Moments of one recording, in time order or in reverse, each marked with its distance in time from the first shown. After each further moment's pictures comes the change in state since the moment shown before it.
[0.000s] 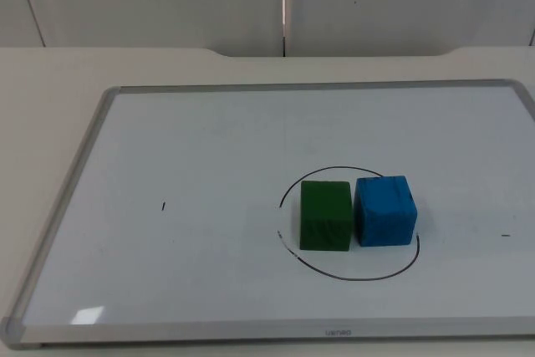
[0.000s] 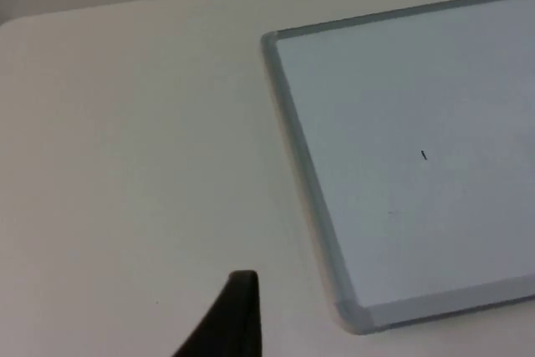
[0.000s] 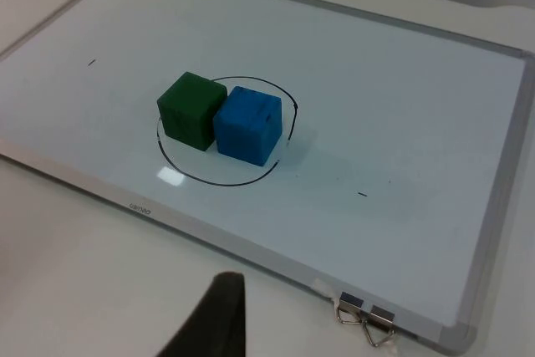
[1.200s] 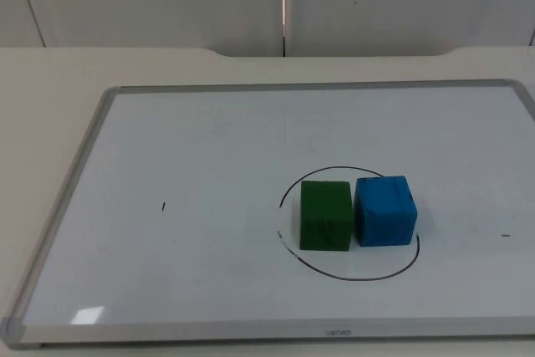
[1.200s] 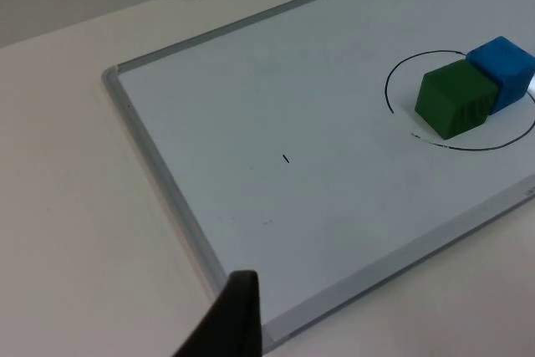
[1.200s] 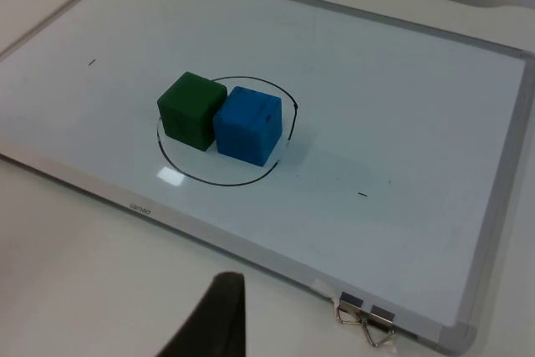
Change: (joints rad) right arm 0.000 0.000 0.000 0.000 0.000 0.000; left arm -0.335 0.000 0.000 0.000 0.000 0.000
